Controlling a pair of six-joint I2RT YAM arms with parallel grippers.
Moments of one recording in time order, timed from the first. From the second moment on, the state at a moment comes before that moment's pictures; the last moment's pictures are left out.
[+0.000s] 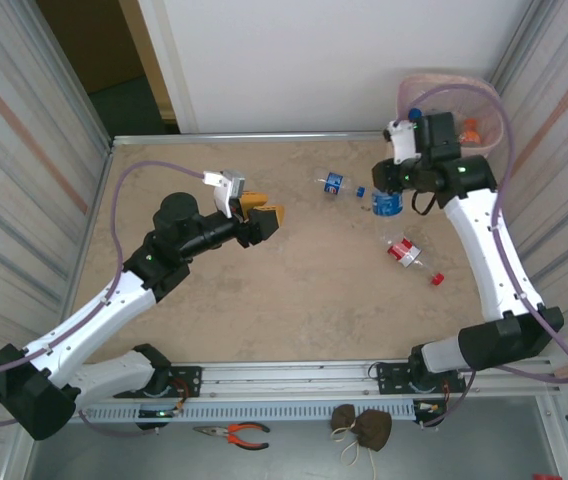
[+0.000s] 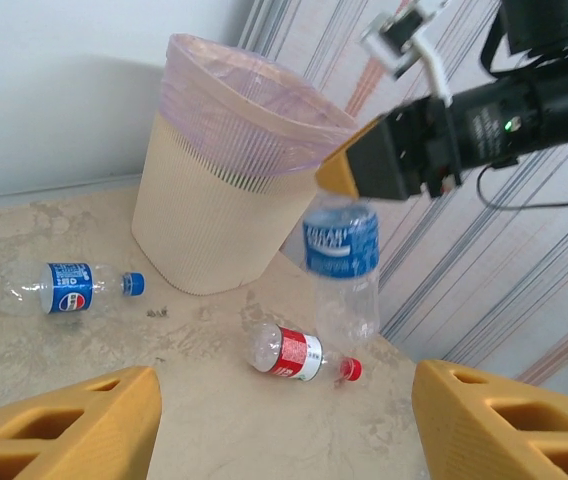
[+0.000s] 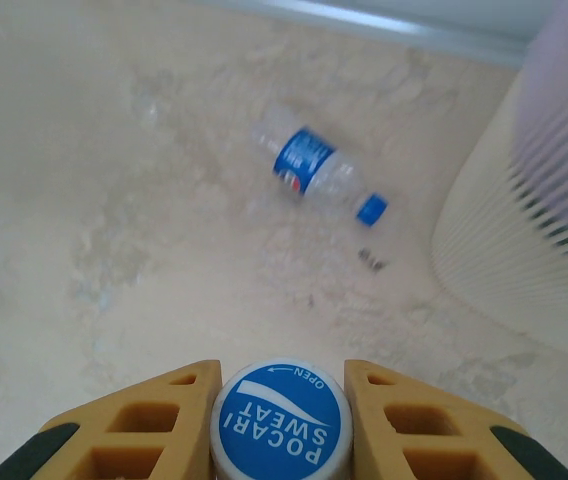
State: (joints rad) left arm -0.65 1.05 0.90 0.07 0.35 -0.40; right arm 0.20 1.40 1.66 -1.01 -0.13 -0.03
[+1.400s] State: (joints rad) left arm -0.54 1.08 0.92 0.06 0.46 -0.42; right arm -0.24 2.05 2.53 -0.92 -0.18 0.01
